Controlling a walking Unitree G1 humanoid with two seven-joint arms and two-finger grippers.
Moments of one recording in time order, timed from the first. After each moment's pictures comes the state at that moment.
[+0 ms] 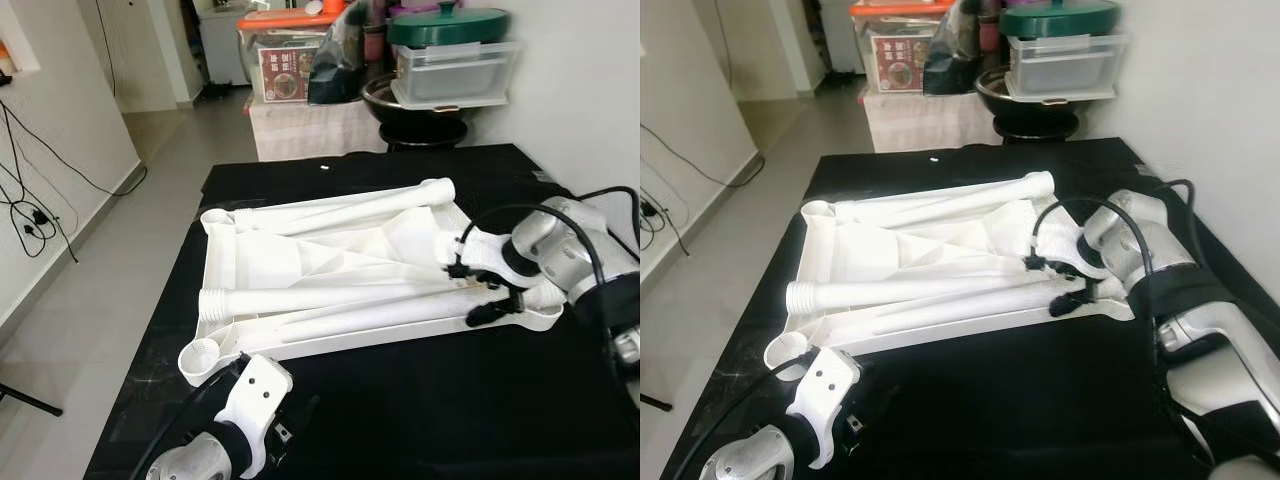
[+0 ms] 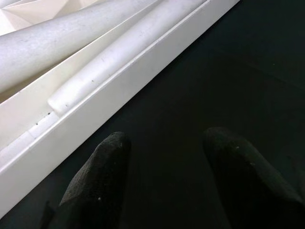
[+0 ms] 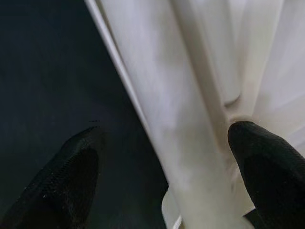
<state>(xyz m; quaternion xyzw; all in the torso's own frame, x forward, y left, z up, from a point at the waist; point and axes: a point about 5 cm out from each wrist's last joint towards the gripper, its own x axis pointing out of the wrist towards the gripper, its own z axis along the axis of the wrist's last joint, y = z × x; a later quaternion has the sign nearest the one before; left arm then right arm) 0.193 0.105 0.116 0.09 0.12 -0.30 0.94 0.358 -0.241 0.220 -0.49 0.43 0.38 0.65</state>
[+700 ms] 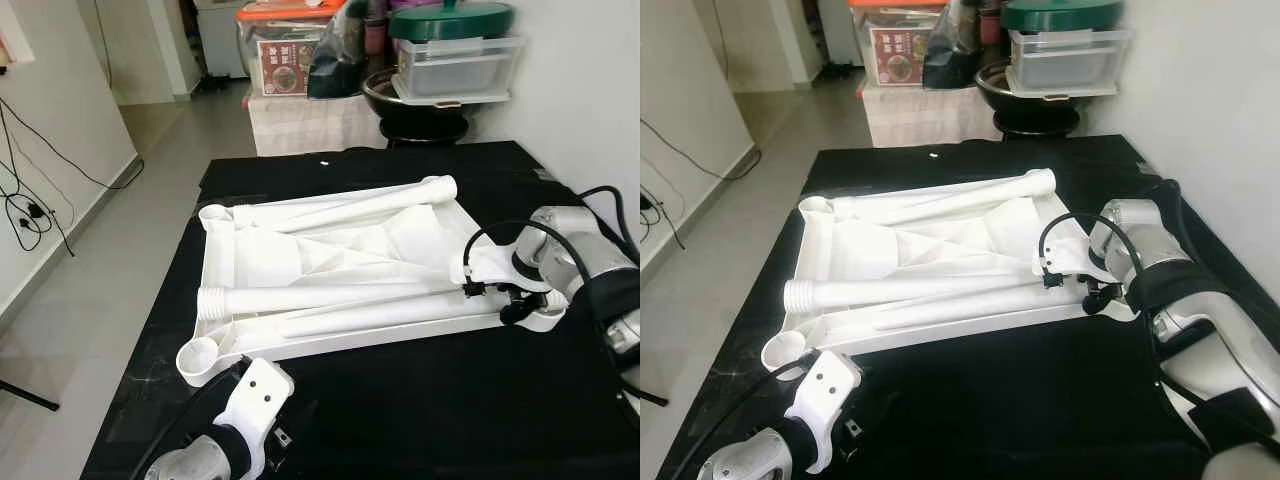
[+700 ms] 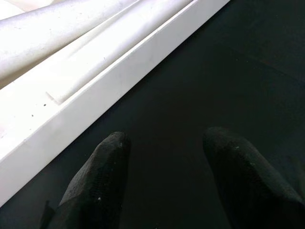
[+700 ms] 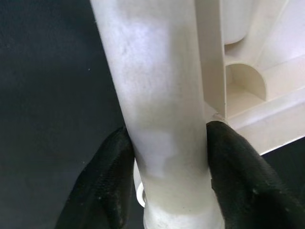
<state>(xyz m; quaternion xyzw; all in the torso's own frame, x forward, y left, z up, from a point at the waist) 0.190 0.104 0.117 0.10 0.13 -0.30 0.94 0.363 -0.255 0.213 -0.58 0.47 0.34 0.57</state>
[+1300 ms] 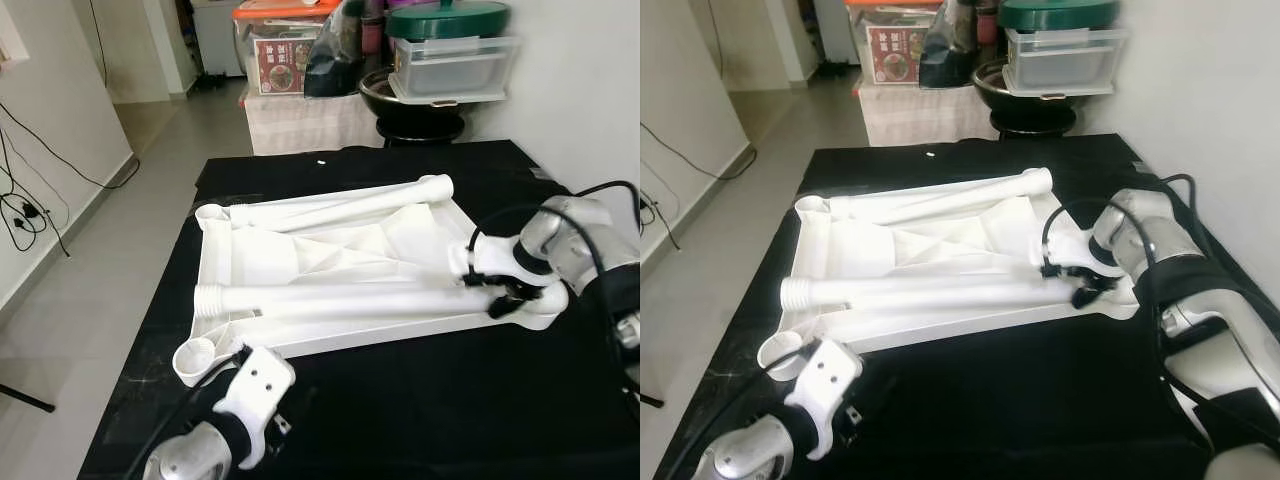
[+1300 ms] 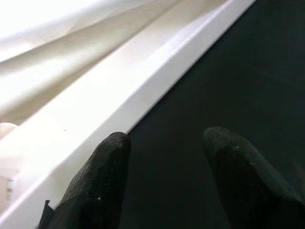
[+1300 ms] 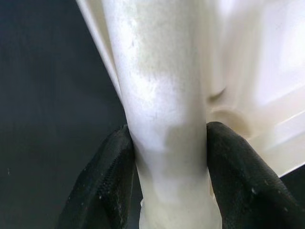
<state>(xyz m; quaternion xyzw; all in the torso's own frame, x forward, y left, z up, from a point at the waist) 0.203 0.108 0.130 0.11 0.10 -0.29 0.95 0.363 -0.246 0.232 -0.49 0.40 0.40 0.66</state>
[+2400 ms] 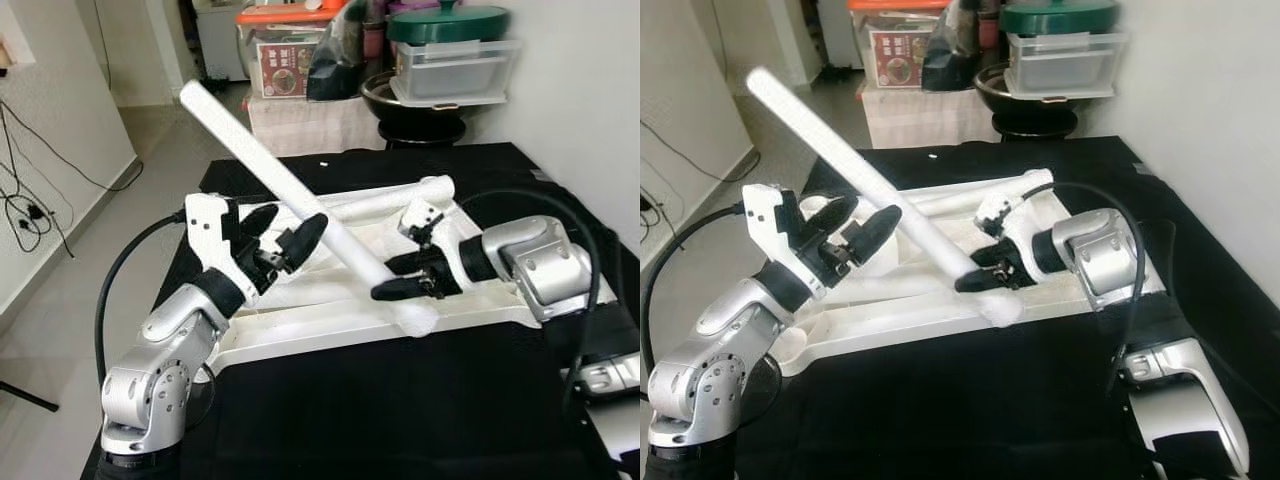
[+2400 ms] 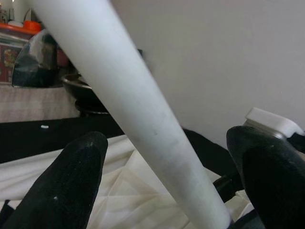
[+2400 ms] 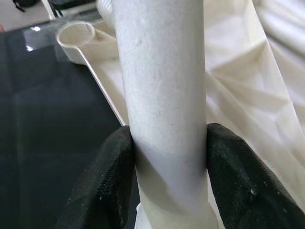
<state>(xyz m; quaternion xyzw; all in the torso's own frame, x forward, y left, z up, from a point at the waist) 0.277 0.118 0.243 -0.16 -0.13 -0.30 0.93 0.335 -0.166 0.238 -0.19 0.23 0.52 0.80</state>
